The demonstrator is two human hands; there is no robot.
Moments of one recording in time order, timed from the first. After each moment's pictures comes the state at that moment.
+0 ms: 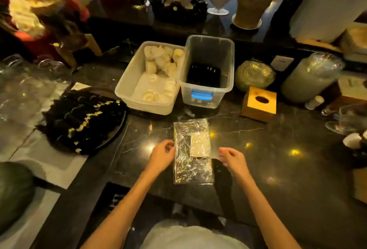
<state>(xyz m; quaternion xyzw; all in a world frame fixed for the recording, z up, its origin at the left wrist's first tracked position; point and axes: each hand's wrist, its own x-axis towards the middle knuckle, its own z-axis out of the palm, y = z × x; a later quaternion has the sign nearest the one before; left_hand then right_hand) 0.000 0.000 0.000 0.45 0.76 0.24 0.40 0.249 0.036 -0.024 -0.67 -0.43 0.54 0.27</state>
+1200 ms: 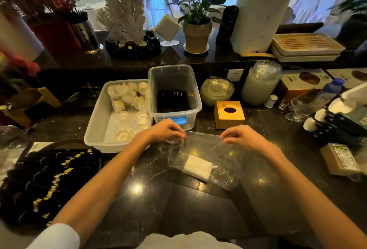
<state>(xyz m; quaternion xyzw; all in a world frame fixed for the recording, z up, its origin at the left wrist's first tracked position) 0.005 0.187 0.072 0.78 0.43 0.07 0.46 0.318 0.117 0.092 -0.60 -0.71 0.35 0.10</state>
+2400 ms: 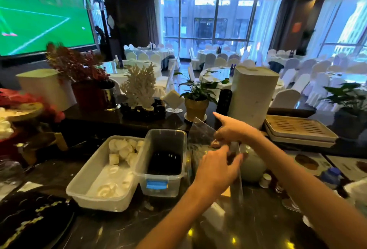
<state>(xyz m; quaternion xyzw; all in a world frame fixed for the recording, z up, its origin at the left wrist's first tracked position) 0.255 0.122 0.251 0.72 0.54 0.39 0.21 0.345 0.221 0.324 -0.58 -0.76 0.26 0.12</state>
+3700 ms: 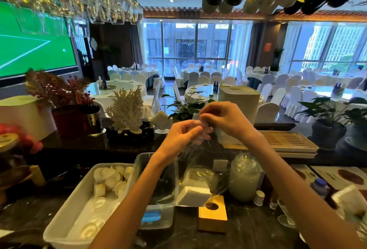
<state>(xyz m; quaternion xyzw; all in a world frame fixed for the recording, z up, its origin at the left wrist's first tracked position) 0.173 0.214 0.331 0.67 0.28 0.51 0.46 0.351 0.221 0.390 -0.43 -0.81 0.09 0.39</state>
